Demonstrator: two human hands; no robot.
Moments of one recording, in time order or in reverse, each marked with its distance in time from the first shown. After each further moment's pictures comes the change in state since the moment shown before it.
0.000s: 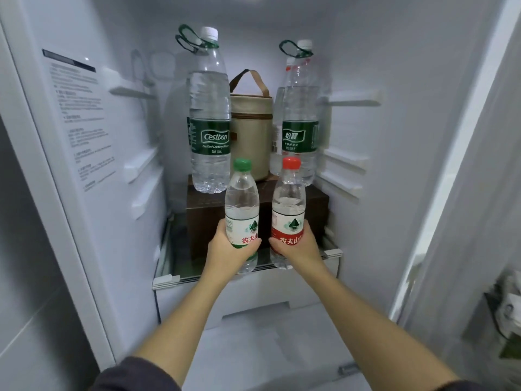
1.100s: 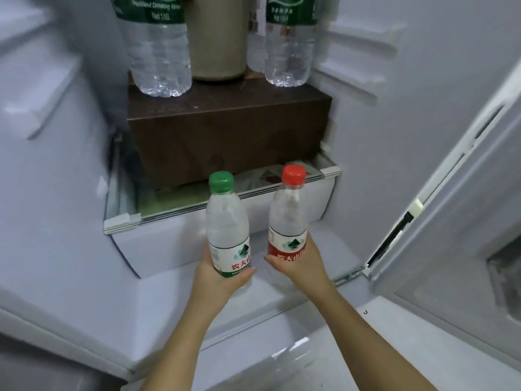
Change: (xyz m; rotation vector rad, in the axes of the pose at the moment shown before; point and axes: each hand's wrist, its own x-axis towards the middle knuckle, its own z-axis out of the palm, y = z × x) left_hand -0.119 -0.132 0.011 -0.088 -0.225 -0.305; right_hand -0.116 0.116 -0.010 -0.216 0.005 0.237
